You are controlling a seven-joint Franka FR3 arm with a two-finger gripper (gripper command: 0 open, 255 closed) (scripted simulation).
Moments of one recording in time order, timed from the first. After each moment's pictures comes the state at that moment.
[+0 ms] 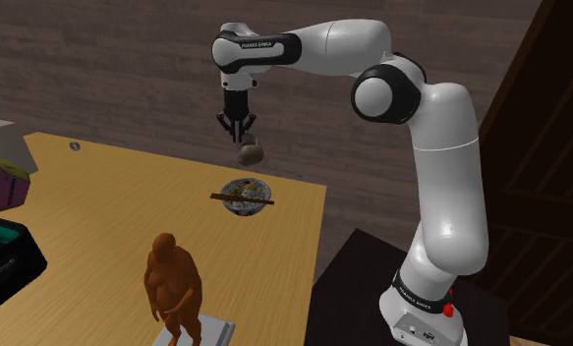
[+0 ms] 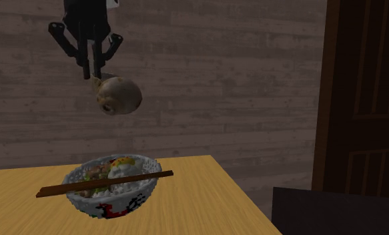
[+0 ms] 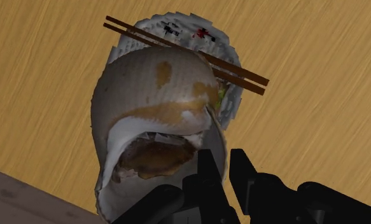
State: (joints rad) arm 0.10 0.44 -0.14 -1.28 0.10 1.65 0.62
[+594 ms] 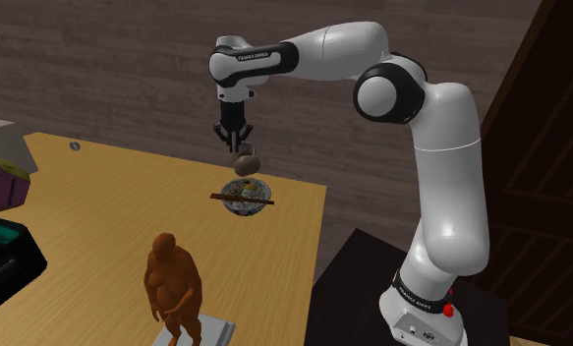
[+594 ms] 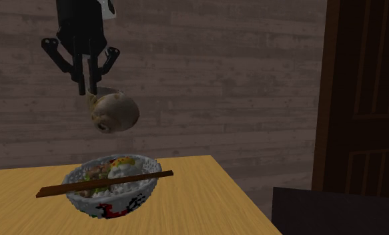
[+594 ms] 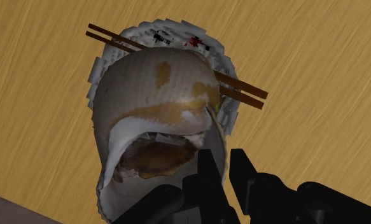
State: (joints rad) arm 0.13 0.42 -0.13 -1.39 0.10 1.74 0.65
